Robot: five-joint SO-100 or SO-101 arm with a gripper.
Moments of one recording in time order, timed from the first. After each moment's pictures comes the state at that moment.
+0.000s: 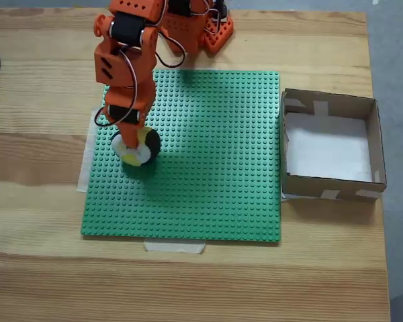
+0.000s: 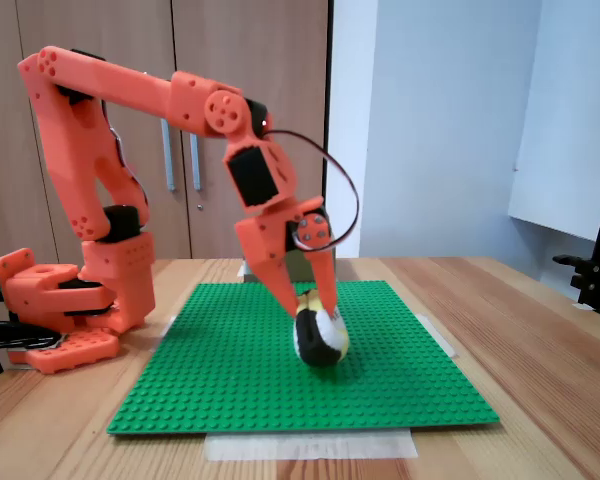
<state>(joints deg) 13.1 110.5 118.8 49.4 -7.6</state>
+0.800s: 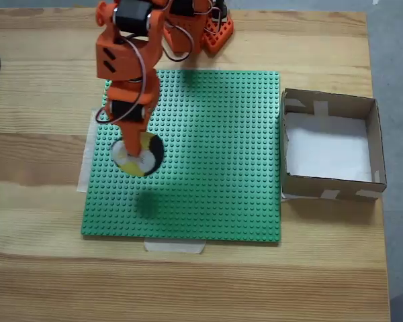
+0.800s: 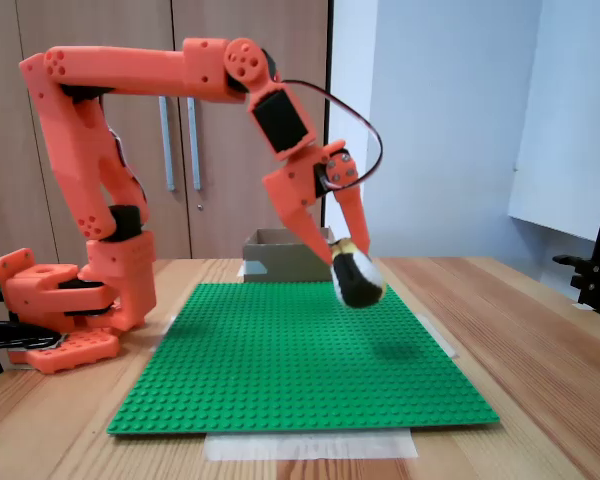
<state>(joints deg) 6.2 110.4 104.6 55.8 -4.4</state>
